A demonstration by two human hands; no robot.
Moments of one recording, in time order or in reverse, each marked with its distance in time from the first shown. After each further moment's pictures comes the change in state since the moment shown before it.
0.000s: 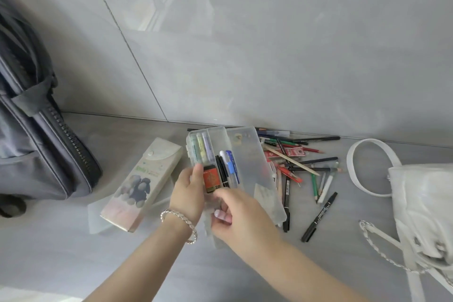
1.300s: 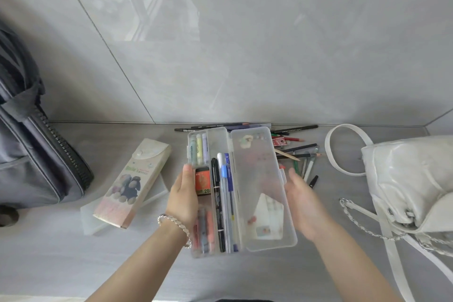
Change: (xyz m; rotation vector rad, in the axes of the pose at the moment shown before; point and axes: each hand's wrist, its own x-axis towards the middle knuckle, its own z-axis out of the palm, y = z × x) left_hand -0.032 -0.014 0.007 -0.028 -0.026 0.101; right_hand -0.044 0.074 -0.057 1.143 0.215 0.718
